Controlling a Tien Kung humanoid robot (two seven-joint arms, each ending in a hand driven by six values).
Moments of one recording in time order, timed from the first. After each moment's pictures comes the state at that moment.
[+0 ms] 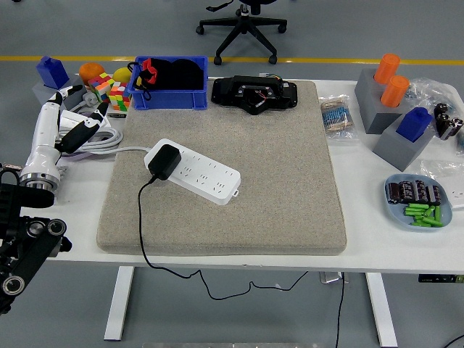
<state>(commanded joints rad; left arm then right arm) -0.24 0.26 -1.23 -1.31 1.60 0.49 0.06 0.11 -0.25 1.34 0.22 -1.12 -0.05 -0.10</state>
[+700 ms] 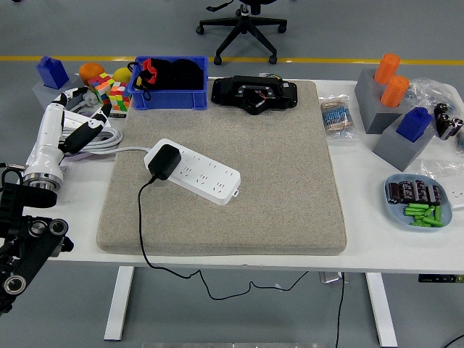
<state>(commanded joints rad) -0.25 0.26 -1.22 -1.31 1.60 0.48 0.07 0.11 -0.25 1.33 0.21 -1.12 -0.04 -0.11</state>
